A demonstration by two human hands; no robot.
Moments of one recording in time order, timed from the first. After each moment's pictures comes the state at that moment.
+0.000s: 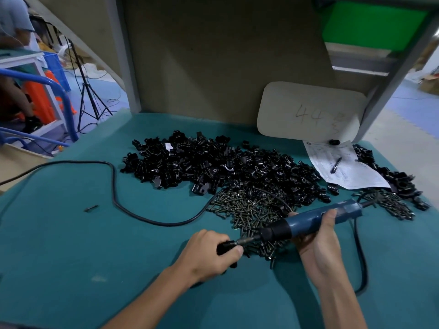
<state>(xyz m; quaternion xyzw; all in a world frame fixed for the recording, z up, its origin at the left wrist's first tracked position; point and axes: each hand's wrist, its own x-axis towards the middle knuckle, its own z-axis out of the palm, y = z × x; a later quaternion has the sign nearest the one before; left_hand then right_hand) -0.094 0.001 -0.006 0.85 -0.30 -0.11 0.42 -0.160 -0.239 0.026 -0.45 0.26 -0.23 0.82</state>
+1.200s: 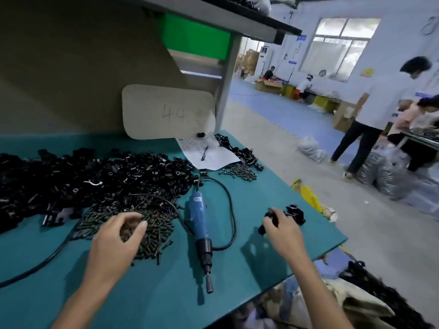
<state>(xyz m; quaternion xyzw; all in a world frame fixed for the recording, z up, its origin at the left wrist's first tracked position) -0.097 -0.076 0.007 0.81 -0.29 0.04 0.51 -0.326 -0.370 0.031 -0.82 0.49 -0.19 0.24</state>
